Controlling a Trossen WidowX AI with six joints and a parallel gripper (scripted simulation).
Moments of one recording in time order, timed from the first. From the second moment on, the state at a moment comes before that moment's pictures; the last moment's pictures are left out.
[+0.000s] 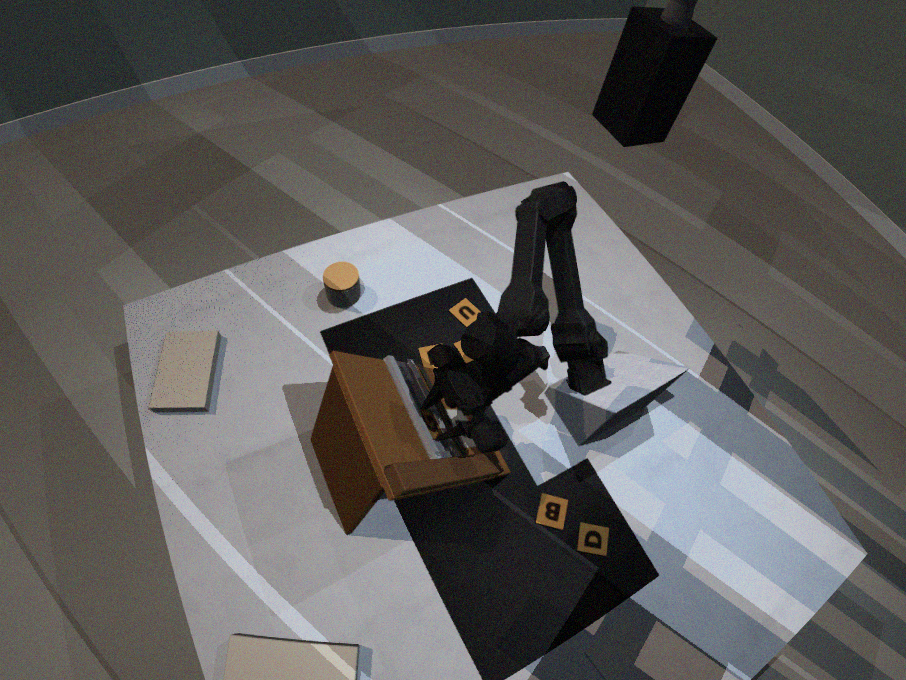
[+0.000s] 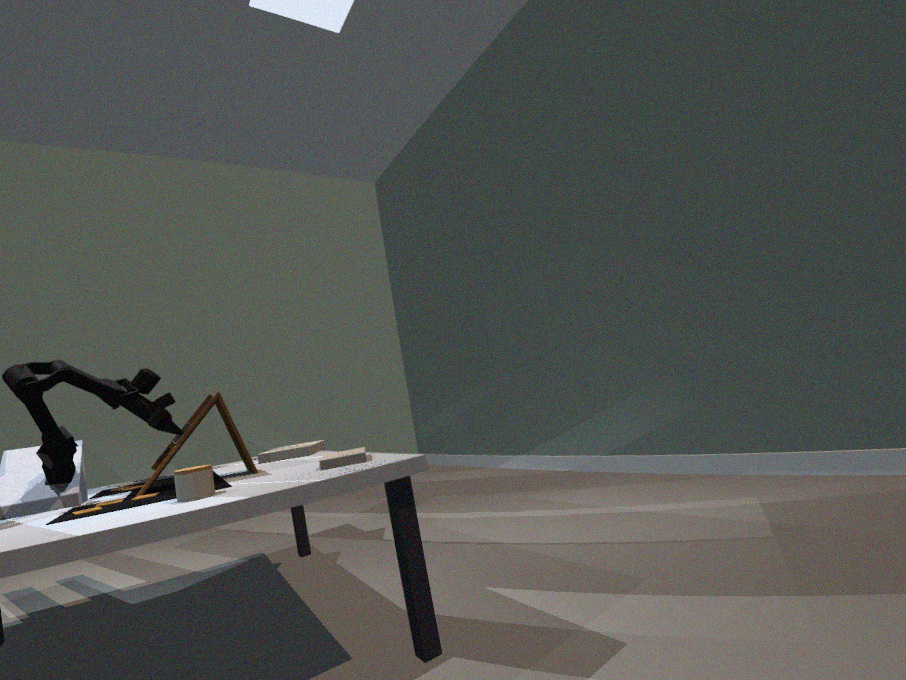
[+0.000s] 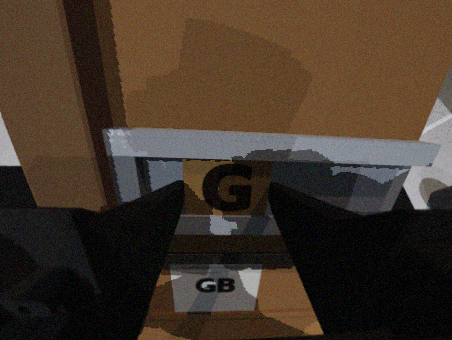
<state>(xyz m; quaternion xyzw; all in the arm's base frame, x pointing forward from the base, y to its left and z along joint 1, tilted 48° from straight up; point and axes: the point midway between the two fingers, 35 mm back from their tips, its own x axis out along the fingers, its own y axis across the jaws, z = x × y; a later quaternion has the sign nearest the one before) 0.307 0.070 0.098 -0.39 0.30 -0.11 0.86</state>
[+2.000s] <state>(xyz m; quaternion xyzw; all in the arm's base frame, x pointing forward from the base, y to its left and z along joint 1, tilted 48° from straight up) 0.290 0.092 0.093 -0.38 0.30 -0.11 0.87</state>
